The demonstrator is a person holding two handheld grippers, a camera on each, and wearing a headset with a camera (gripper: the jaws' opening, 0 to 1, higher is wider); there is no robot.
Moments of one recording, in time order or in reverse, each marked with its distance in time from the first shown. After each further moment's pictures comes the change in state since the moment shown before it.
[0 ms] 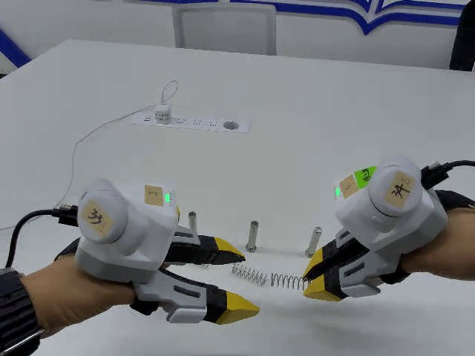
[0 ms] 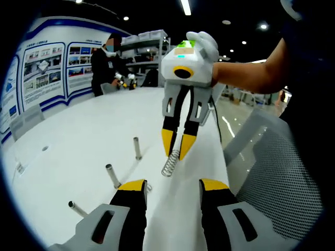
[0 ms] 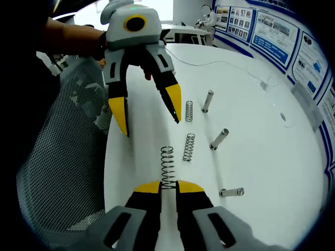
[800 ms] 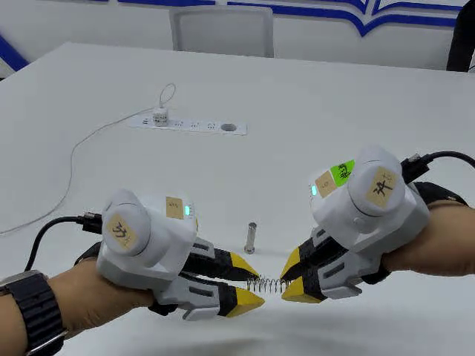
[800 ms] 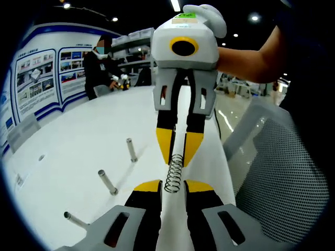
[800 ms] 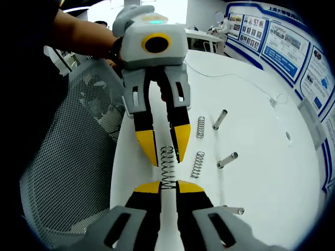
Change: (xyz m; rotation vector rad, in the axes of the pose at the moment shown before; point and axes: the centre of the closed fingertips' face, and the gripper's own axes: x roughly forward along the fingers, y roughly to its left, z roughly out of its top) left arm 0.015 -0.008 -0.004 0.076 0.023 -0.025; right arm 0.002 0.016 0.025 -0.095 -0.020 0.030
